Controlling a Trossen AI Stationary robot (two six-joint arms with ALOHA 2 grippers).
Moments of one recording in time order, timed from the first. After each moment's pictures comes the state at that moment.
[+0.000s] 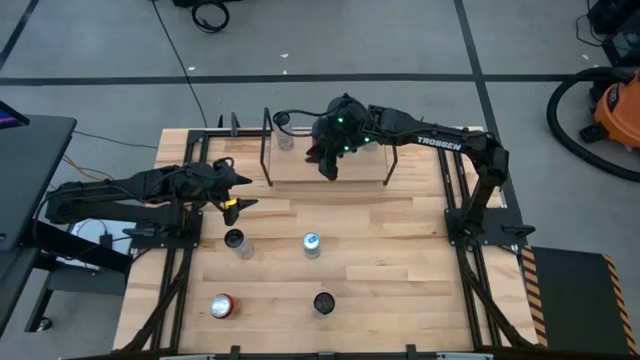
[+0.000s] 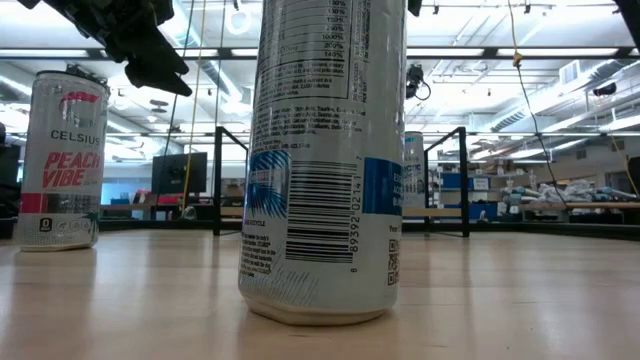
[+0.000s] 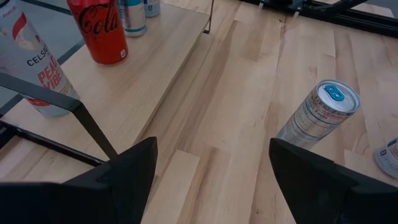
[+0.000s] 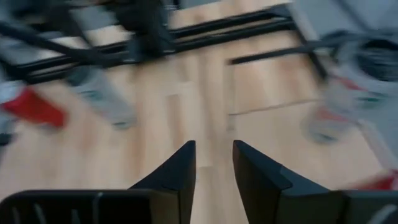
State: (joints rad) left arm 0.11 0.69 0.68 -0.54 -0.16 -0.19; right arm -0.31 1.77 1.73 -0.62 -0.27 0.00
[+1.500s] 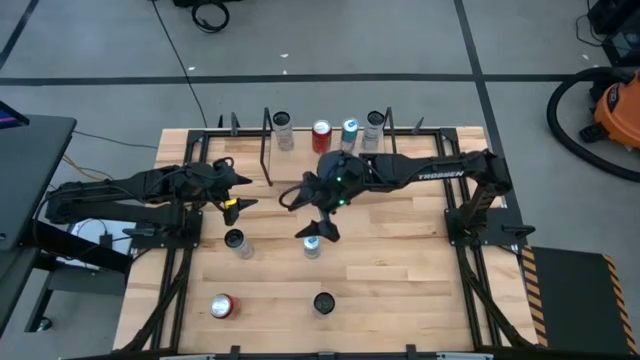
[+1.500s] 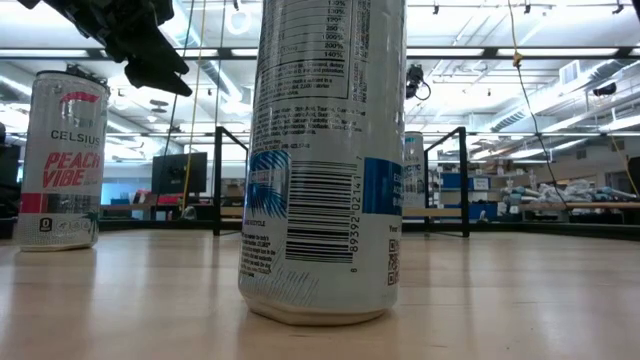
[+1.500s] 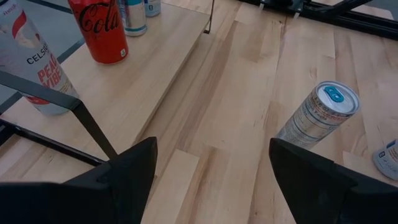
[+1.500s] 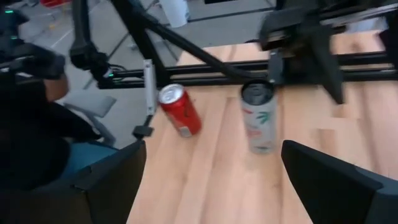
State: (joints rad) left arm 0.11 0.69 0.68 -0.54 -0.16 -0.20; right arm 0.03 1.78 1.71 -0.43 -0.36 0.13
